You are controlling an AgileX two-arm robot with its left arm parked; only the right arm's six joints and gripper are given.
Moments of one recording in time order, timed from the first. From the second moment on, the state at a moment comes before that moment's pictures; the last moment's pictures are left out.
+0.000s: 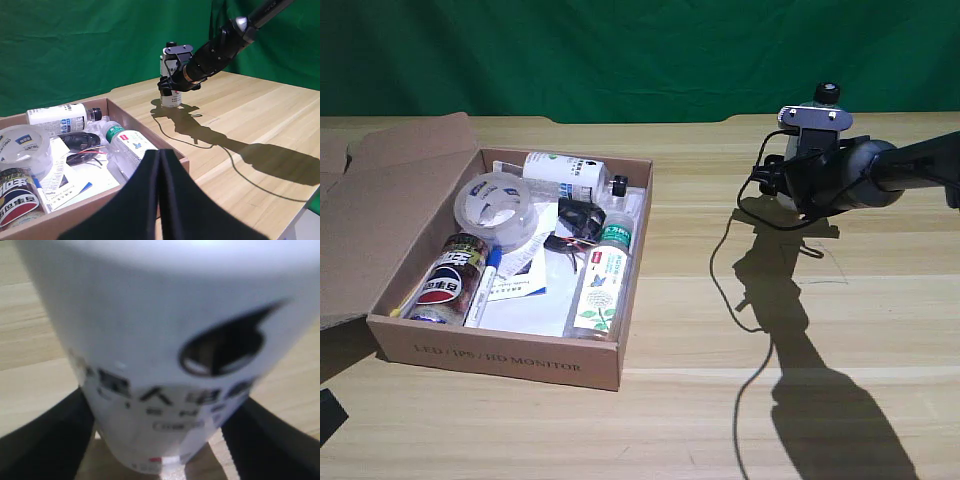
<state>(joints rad) 0.20 2.30 -1.51 -1.73 0.43 2.00</state>
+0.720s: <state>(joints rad) 0.24 2.30 -1.52 -1.72 0.50 1.88</state>
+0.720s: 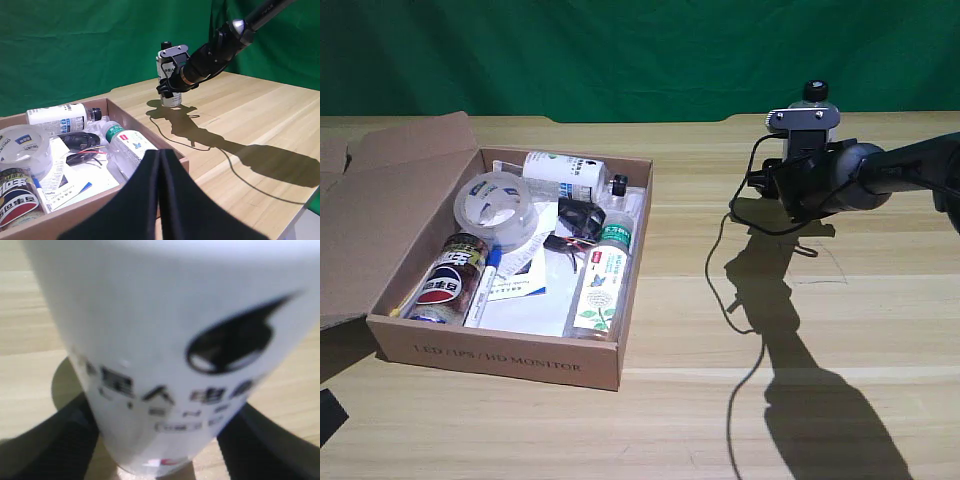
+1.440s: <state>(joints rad) 0.66 1.87 -1.51 -1.32 0.56 1.29</state>
